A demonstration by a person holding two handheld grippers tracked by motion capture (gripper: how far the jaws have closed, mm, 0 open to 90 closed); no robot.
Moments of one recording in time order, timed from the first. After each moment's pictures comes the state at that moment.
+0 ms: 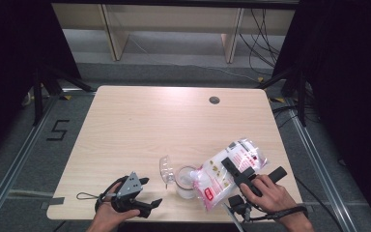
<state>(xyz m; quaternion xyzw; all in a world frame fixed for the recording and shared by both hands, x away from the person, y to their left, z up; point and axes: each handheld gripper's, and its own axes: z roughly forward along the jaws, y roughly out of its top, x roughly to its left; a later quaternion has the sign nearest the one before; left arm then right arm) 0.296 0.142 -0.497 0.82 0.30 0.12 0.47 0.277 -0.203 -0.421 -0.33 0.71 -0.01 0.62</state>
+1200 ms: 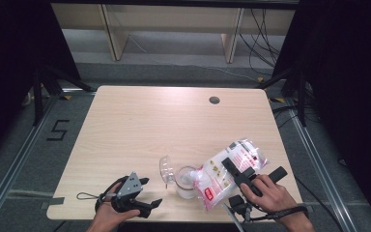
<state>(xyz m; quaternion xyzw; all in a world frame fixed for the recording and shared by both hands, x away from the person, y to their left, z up) 0.296 0.142 -0.497 0.83 0.29 0.12 0.46 0.276 -0.204 -0.421 -0.32 0.72 -0.02 0.62</state>
